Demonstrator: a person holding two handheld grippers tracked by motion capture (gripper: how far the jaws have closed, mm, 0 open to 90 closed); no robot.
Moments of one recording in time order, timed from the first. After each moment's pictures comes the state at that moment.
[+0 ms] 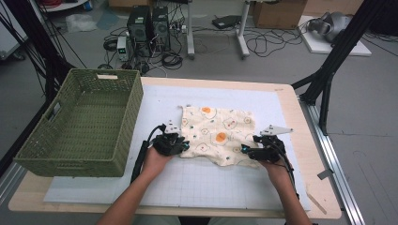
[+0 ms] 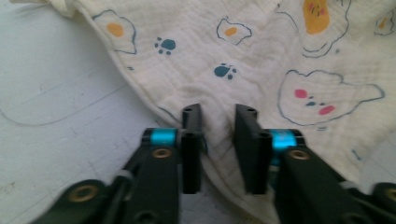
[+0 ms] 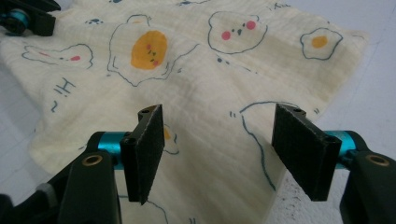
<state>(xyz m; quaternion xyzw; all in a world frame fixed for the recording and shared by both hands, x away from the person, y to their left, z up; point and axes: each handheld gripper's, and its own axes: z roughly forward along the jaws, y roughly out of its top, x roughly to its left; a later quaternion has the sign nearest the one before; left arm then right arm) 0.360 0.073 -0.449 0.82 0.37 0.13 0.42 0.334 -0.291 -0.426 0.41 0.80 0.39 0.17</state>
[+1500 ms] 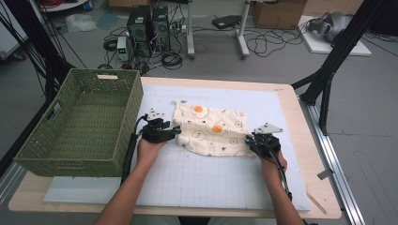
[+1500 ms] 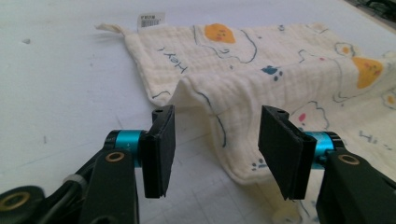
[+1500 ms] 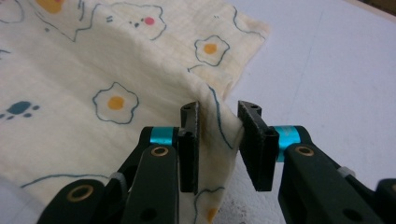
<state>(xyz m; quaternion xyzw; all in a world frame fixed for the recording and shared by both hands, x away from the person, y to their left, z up) 0.382 0.111 -0.435 0.73 0.45 0.16 0.48 0.349 -0.281 -0.440 0.43 0.79 0.33 0.28</state>
